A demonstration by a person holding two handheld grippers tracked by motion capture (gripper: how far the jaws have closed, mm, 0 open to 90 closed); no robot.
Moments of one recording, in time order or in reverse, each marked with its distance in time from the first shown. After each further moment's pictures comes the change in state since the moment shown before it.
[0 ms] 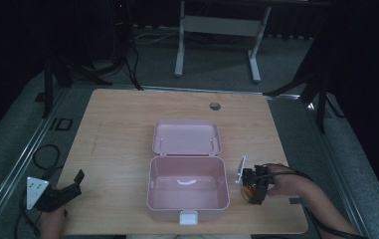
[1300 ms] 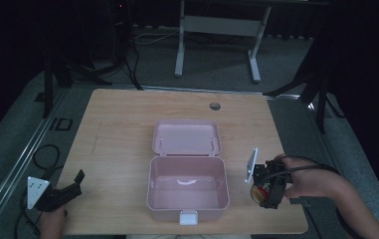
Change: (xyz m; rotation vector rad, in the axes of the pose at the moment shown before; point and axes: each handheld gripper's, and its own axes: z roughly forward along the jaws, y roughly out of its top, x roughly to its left) left arm -0.001 0.000 0.001 0.003 0.003 0.004; right arm 0.050 -0.001 -0.119 -0.001 0.002 -0.026
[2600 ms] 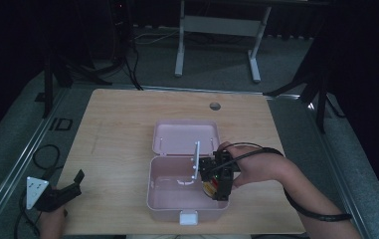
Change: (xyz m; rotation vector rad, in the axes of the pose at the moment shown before) left arm 0.001 0.000 -0.001 -0.003 -0.006 -0.009; right arm 0.014 0.125 -0.022 -0.069 -0.012 -0.211
